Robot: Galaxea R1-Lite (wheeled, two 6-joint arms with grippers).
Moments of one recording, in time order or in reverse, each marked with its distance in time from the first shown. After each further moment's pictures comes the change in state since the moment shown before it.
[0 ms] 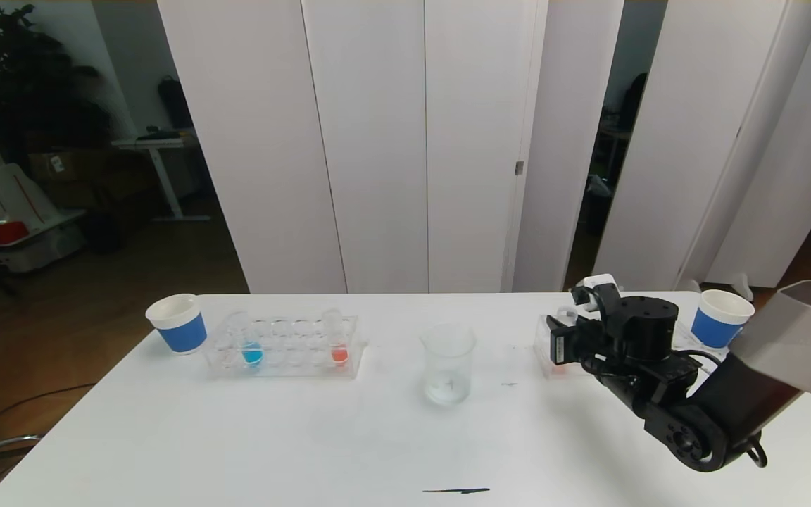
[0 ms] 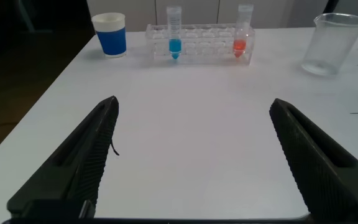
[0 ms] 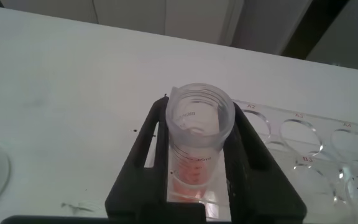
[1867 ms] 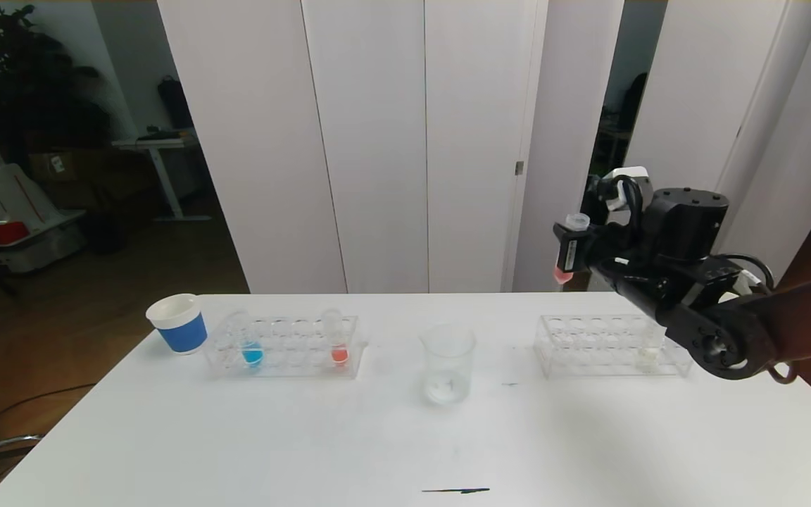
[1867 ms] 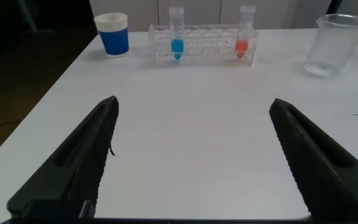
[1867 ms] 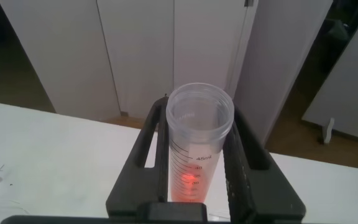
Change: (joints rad) left arm 0.000 0.000 0.000 0.000 0.000 0.000; right arm -0.023 -0.204 -0.321 0.311 0.034 0.007
